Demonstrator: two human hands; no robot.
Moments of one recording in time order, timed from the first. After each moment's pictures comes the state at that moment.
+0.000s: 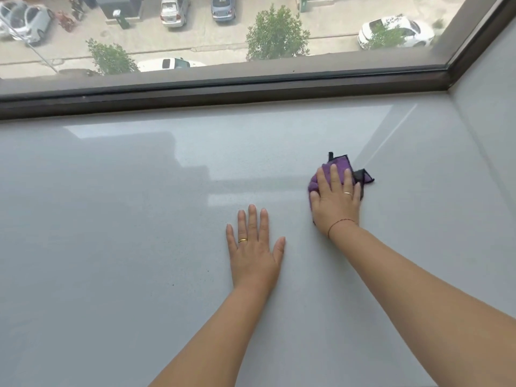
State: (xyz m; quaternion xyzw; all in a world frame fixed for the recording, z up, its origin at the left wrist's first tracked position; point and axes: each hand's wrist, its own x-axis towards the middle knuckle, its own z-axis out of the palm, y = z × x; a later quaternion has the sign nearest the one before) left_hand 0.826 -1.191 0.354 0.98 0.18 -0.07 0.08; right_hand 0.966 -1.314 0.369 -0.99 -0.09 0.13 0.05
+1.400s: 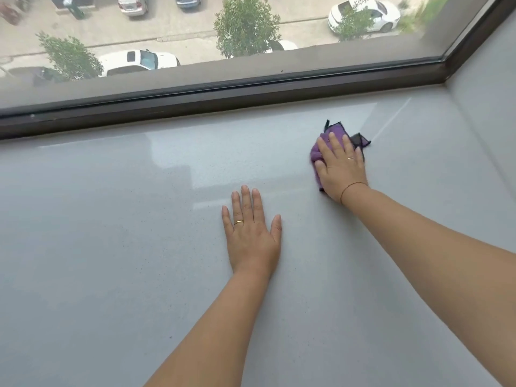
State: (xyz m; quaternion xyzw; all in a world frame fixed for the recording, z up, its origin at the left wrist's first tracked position) left_hand 0.909 -1.157 0.348 0.98 0.16 -0.04 0.08; right_hand 1.069 -1.307 0.368 -0.99 -0.07 0.13 0.05
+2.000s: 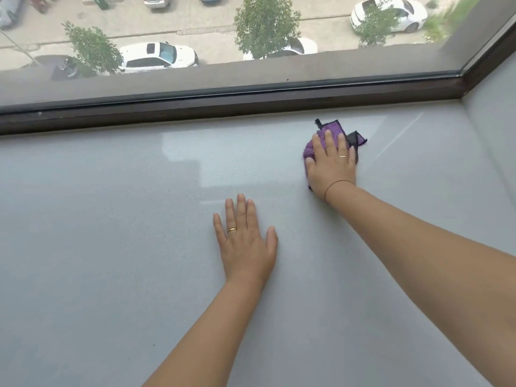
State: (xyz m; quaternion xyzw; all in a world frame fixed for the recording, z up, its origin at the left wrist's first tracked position) left_hand 0.916 -1.161 0.360 0.98 0.20 -0.05 0.07; right_hand 1.102 -1.278 0.362 -0.99 -0.09 0.13 0.04
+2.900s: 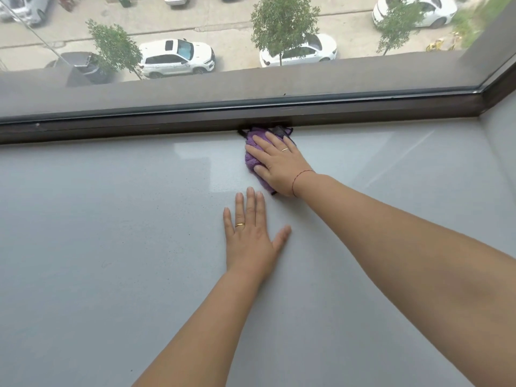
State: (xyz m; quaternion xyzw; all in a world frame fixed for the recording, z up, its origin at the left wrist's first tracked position) left_hand 0.980 -1.170 0.355 0.97 0.17 -0.12 0.09; right_hand 1.151 -1.218 0.363 -0.91 -0.38 0.14 0.08
